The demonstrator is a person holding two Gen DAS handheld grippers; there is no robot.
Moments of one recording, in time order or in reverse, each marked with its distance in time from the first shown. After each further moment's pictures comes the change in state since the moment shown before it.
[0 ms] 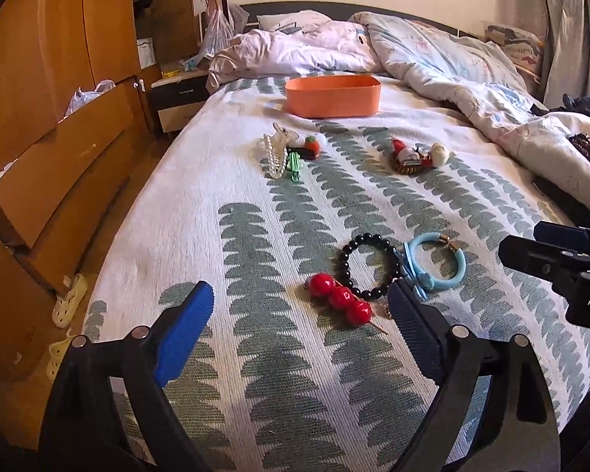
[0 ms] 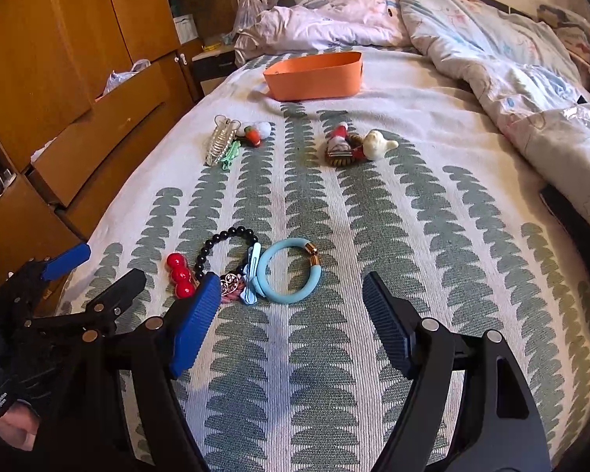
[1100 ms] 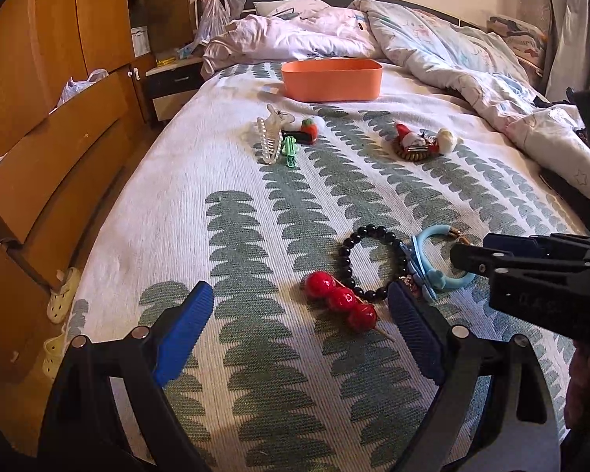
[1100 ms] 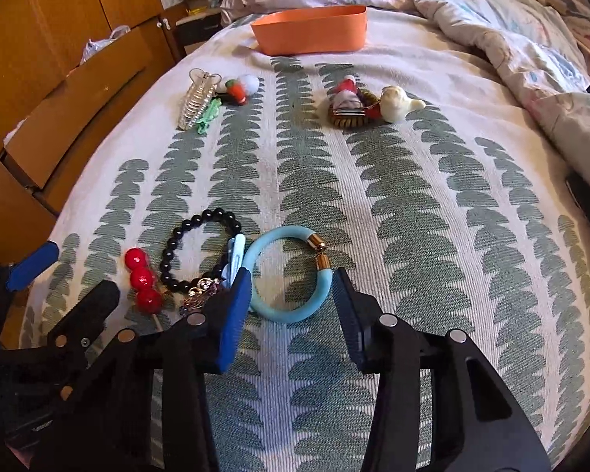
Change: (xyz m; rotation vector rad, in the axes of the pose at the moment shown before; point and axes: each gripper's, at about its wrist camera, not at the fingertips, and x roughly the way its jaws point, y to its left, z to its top) left arm 0.022 0.000 0.002 -0.002 0.040 -0.013; right arm 0.069 0.006 0.009 0.000 0.132 -0.064
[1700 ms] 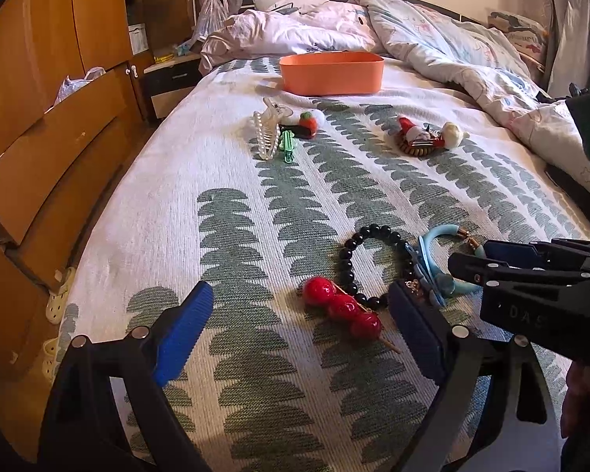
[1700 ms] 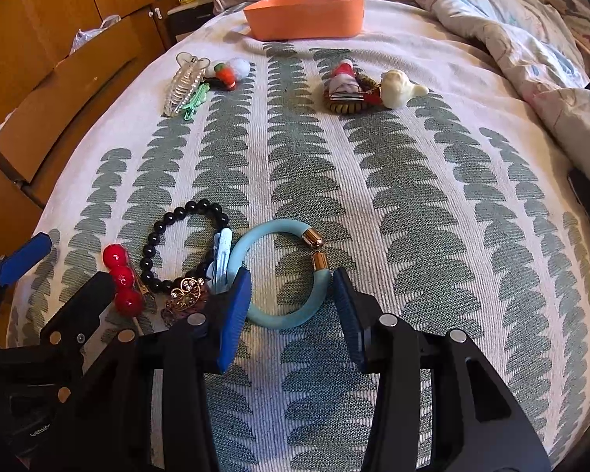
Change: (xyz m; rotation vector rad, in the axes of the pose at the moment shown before) left arm 0.014 -0.001 0.003 0.008 0.018 0.009; right arm 0.018 0.001 0.000 -0.007 0.040 -0.033
